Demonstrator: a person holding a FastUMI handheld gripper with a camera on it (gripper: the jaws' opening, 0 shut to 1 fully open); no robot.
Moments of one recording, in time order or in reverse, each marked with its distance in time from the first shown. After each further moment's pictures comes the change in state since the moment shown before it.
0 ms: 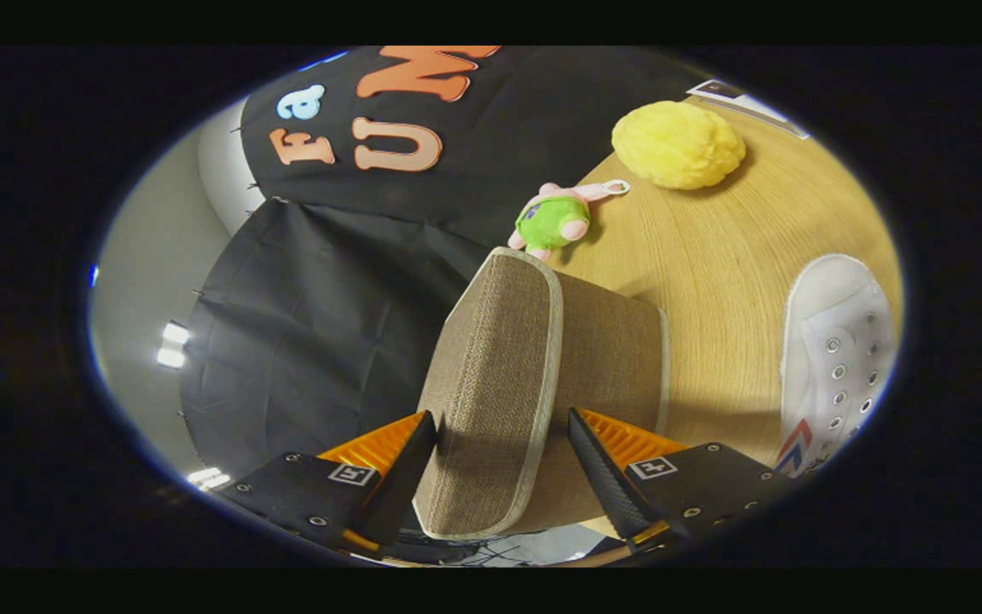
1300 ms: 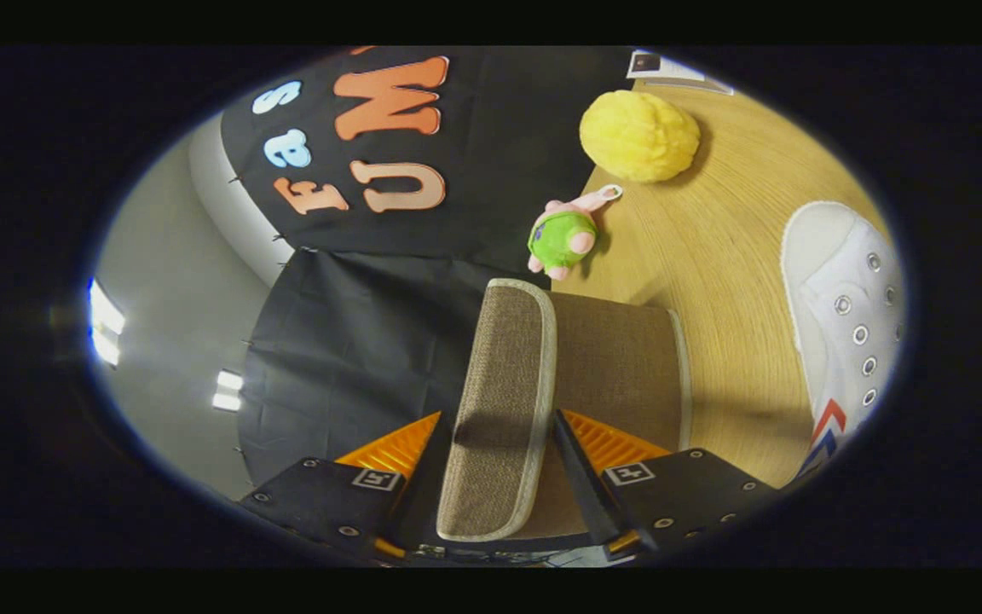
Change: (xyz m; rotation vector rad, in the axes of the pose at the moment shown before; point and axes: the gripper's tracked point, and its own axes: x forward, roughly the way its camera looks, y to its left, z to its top) arm -0.003 0.004 0.014 0.111 -0.128 0.122
